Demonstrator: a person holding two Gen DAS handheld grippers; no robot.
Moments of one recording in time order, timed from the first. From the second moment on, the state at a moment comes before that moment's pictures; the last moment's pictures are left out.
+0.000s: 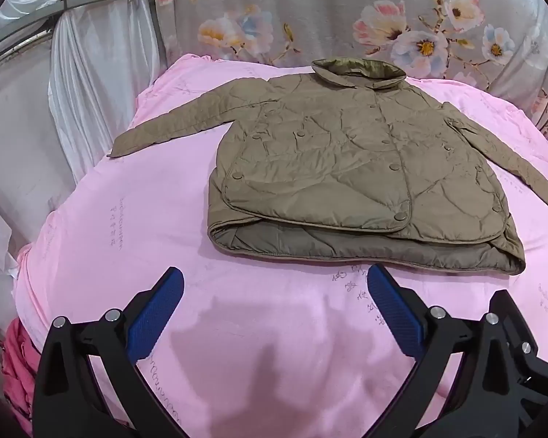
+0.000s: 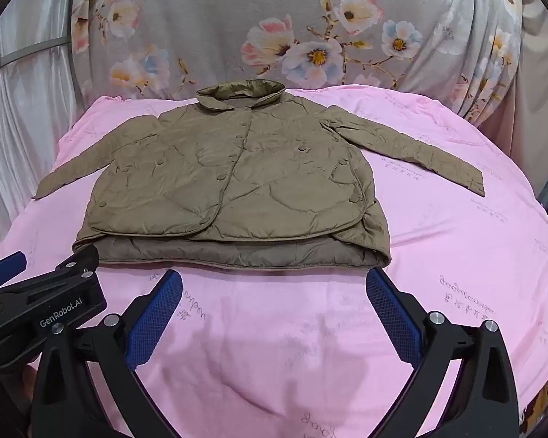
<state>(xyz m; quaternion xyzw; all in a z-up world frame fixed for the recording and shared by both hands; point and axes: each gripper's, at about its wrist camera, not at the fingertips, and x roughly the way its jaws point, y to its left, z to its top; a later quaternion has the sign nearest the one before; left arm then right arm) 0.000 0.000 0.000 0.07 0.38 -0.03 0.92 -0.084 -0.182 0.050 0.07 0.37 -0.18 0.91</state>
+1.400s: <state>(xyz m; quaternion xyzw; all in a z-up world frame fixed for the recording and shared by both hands) -0.015 0.016 0.011 0.06 0.37 -0.03 0.93 -0.088 -0.170 0.053 0.07 0.36 -0.18 0.91</state>
